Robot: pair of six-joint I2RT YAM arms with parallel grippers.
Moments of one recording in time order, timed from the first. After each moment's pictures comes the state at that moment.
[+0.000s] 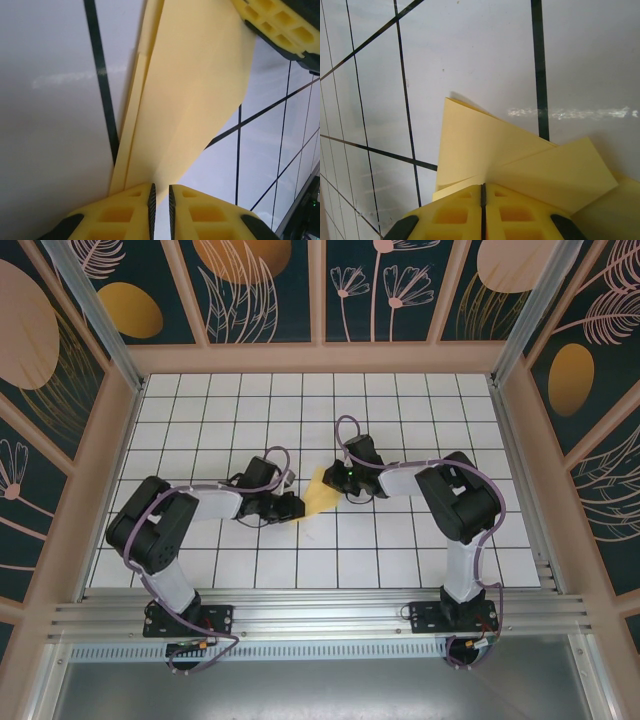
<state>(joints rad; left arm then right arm) -0.52 1.73 0.73 -0.01 0.57 -0.65 0.58 1.95 0.98 0.14 -0.34 0.89</state>
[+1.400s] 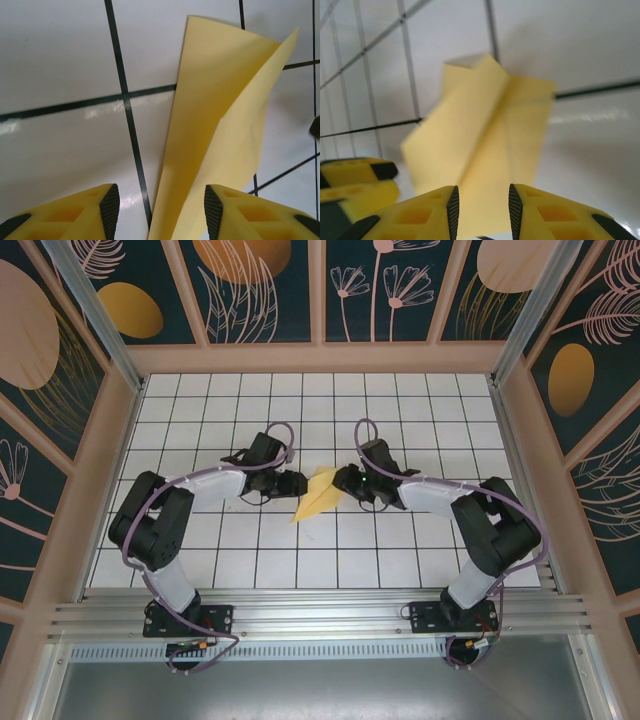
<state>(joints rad) -0.51 1.77 1.00 -0.26 0.33 -0.51 0.59 1.65 0.80 0.00 -0.23 0.94</state>
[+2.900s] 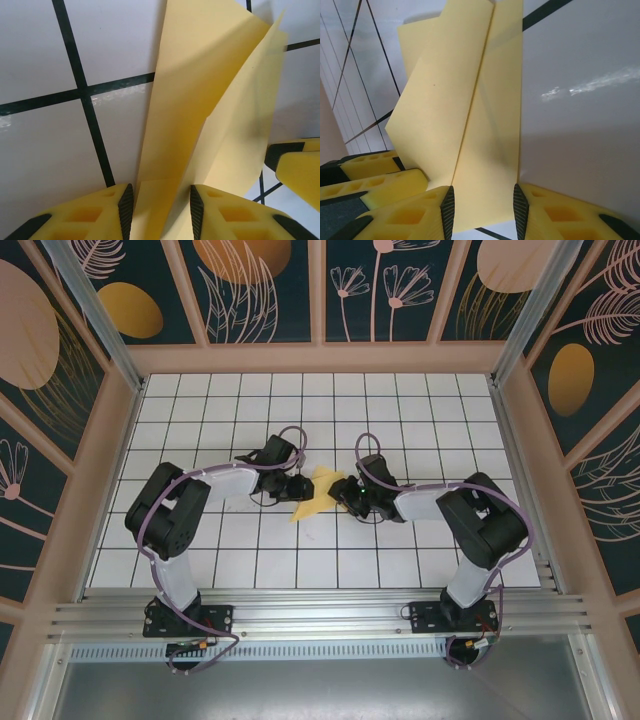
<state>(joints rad) -0.56 1.86 1.04 -0.27 0.35 -0.51 0.62 1.72 0.71 0.23 -0.32 1.18</state>
